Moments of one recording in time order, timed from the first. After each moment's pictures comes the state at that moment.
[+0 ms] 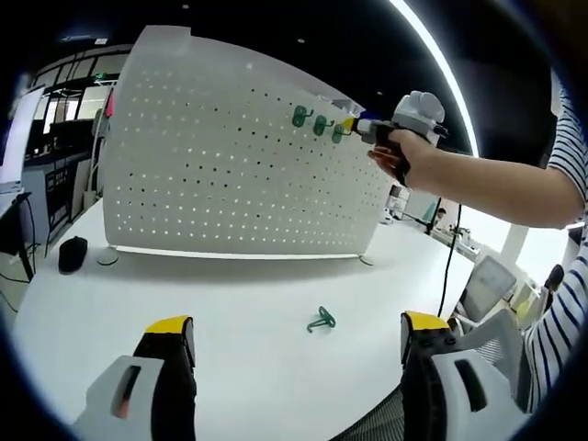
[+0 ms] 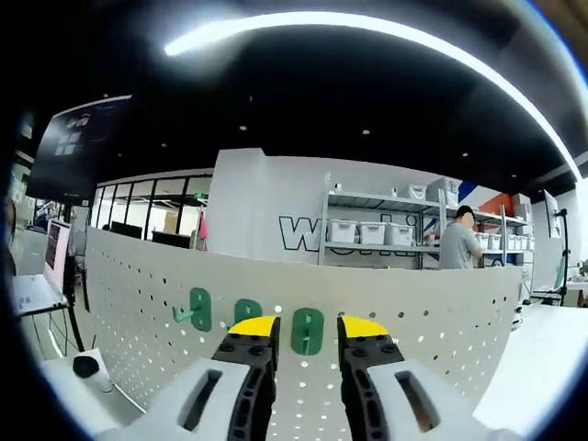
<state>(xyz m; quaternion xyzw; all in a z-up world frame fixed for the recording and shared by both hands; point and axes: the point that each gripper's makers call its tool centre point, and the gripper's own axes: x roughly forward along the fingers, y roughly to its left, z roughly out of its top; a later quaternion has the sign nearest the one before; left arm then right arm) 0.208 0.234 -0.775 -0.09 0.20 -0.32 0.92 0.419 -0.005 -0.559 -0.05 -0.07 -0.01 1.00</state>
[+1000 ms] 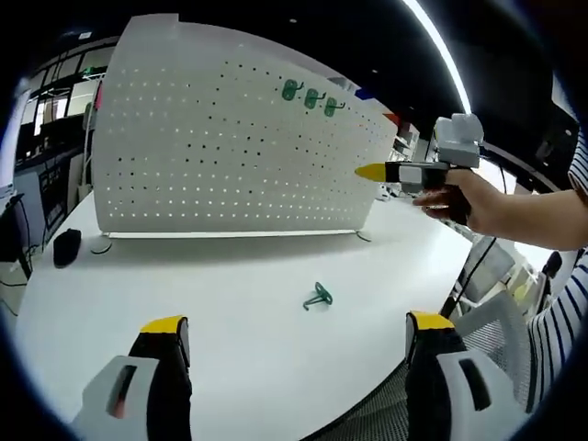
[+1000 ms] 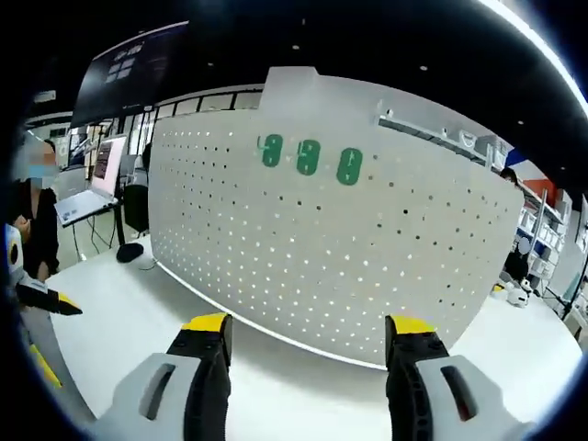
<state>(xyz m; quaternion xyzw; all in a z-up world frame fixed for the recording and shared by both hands) 0.197 0.226 -0.794 -0.07 0.25 -0.33 0.91 0.312 0.002 -0.705 -0.12 0.15 0.08 0.98</state>
